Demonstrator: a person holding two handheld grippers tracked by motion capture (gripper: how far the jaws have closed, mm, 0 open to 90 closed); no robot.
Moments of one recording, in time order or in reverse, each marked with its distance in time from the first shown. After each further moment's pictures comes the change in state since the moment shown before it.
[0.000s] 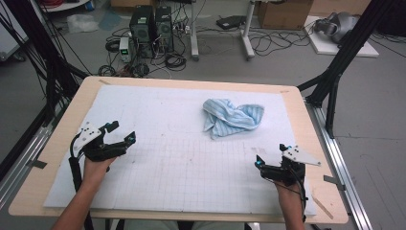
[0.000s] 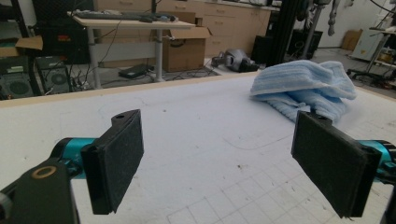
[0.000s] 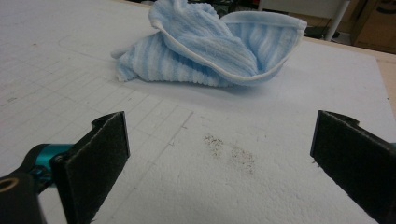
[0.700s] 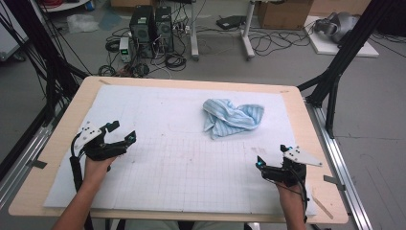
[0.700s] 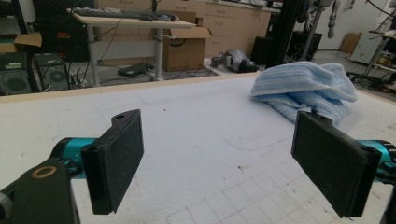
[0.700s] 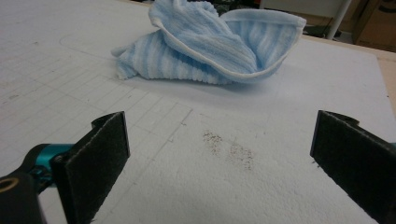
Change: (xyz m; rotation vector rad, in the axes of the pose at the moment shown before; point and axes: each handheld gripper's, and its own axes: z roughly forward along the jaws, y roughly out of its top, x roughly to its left) left arm 0.001 -0.002 0.004 -0.001 -0.003 -0.021; right arm -0.002 -0.002 -0.003 0.002 0.006 0.003
